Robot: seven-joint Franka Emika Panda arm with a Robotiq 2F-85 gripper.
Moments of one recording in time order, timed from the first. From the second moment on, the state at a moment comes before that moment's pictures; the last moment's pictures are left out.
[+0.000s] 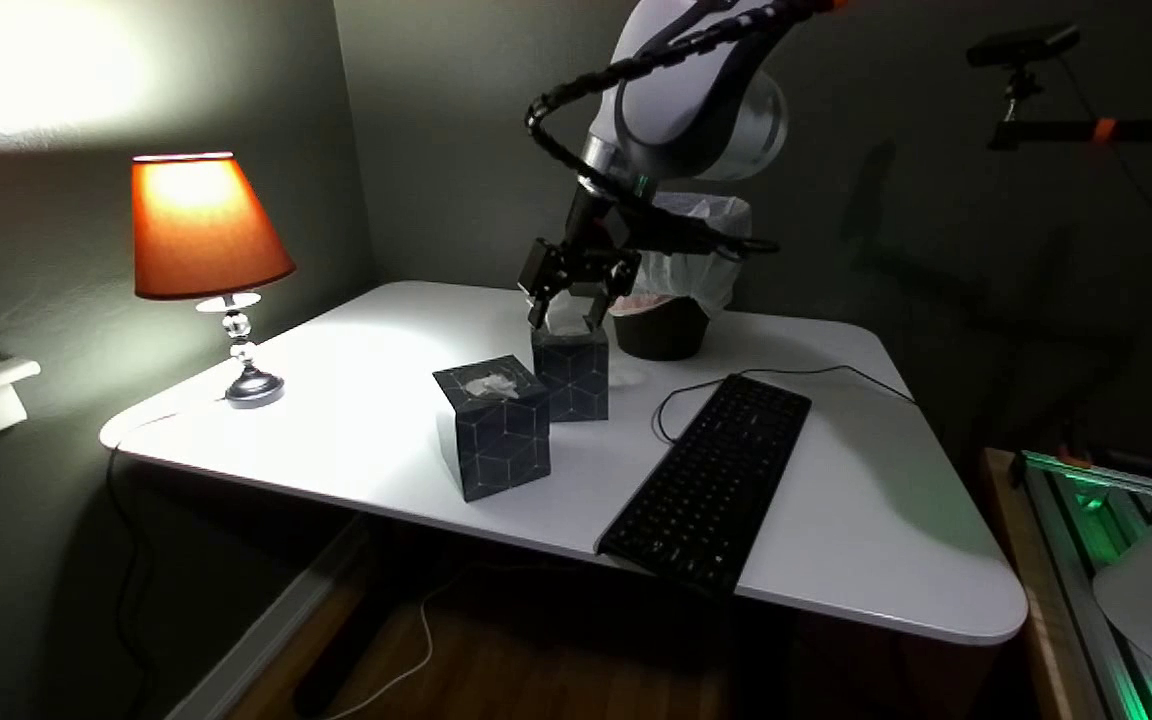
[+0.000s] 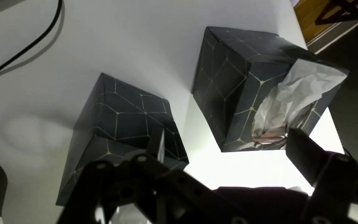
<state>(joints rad) -0.02 0.18 0.00 -2.26 0.19 2.78 0.24</state>
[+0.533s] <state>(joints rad) 0.01 0.32 -0.01 -2.13 0.15 2.74 0.27</state>
